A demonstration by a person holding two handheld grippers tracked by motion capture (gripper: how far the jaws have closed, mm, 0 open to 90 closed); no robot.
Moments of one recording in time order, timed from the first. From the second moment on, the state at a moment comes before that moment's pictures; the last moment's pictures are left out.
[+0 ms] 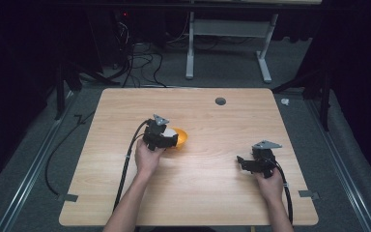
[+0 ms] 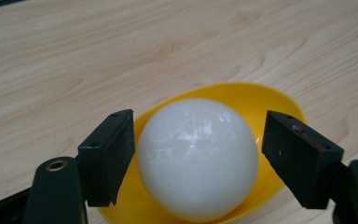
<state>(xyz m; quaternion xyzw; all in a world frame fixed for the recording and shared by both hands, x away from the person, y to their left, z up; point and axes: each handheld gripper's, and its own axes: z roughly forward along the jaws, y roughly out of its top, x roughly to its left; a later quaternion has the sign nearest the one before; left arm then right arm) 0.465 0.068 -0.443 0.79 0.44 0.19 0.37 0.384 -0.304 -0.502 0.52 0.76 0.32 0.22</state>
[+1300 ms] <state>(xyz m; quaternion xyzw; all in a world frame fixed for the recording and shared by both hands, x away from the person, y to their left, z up) 0.443 0.089 -0.430 0.79 0.44 0.19 0.38 0.384 -0.304 -0.502 0.52 0.76 0.32 0.22</state>
